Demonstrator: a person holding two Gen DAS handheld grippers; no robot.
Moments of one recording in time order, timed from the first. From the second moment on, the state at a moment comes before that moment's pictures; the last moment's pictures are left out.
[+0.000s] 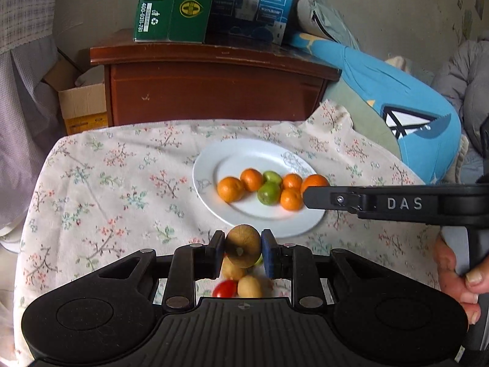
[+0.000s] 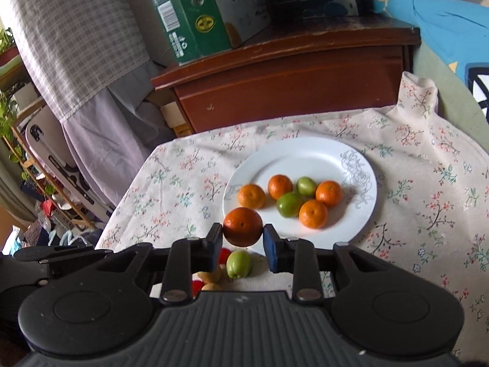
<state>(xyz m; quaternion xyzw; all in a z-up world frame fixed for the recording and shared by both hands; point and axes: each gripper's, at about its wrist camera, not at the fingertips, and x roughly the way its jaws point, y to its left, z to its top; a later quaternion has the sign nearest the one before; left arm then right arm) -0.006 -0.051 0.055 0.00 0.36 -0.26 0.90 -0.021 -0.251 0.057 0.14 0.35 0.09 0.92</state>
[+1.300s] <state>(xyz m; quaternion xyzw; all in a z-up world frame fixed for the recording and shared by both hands) 0.077 -0.117 0.023 0.03 0.37 -0.29 0.88 0.074 -0.311 0.009 0.18 0.36 0.00 0.92</state>
